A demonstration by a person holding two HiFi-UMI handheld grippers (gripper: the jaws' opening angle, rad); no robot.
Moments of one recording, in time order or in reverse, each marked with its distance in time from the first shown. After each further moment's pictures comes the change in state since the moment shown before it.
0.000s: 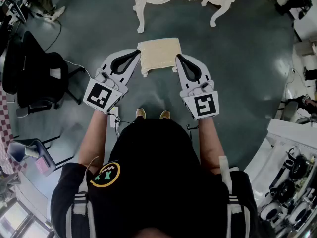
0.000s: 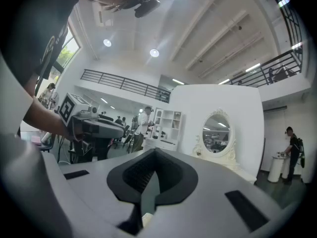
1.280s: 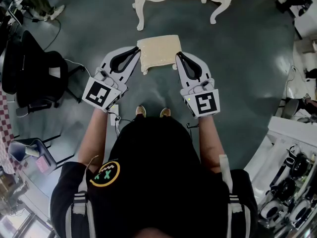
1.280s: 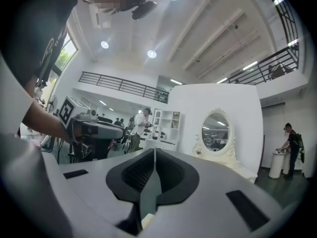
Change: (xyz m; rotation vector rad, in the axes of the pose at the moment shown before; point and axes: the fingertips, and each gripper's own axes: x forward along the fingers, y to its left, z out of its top) left arm 0.003 -0.001 -0.002 -0.051 -0.026 -0.004; right arm -0.005 -0.007 -0.014 -0.004 0.036 -0.008
